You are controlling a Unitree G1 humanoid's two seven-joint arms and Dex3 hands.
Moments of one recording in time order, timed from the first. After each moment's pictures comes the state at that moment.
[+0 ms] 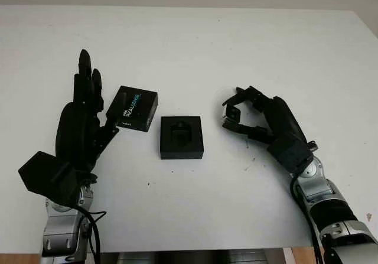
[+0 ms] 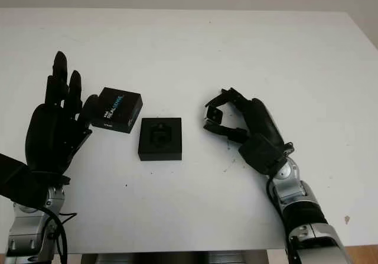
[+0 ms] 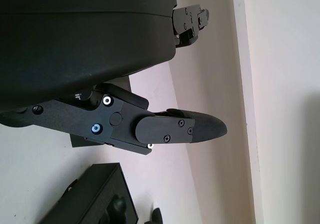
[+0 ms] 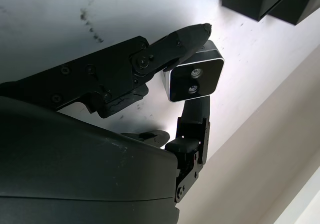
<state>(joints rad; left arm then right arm) -0.07 0.16 0.17 -0.20 -0.06 -0.09 -0.08 -0.50 -0.38 0.07 0.73 -0.23 -0.59 0.00</state>
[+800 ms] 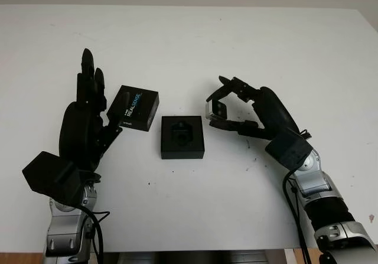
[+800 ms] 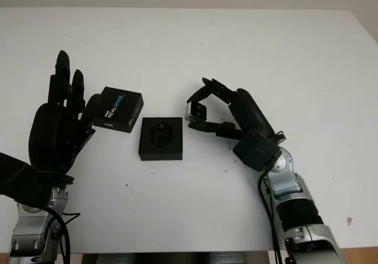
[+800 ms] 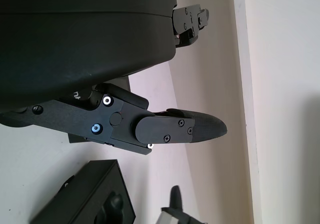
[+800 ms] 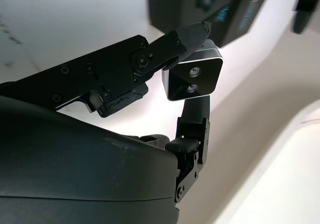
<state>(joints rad) -0.07 0.14 0.15 -0.21 -0.05 -0.09 -0.06 -0.47 -0.35 0.07 0.45 -0.18 -0.54 0.13</state>
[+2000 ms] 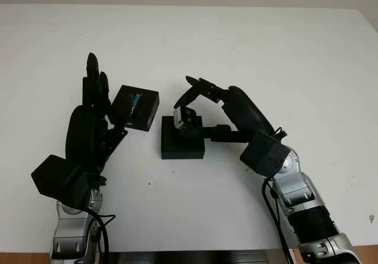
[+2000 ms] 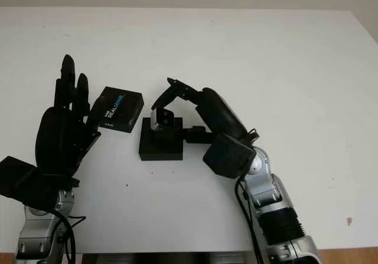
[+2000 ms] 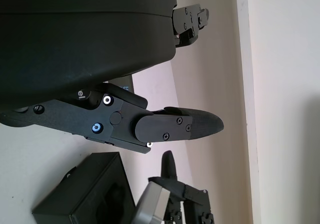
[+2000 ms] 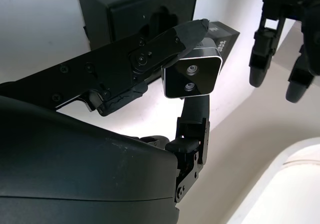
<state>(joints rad) -0.05 0.12 0.12 -0.21 -0.03 -0.10 -0.04 -0.41 -0.26 0.18 0.20 -0.26 -0.31 0.19</state>
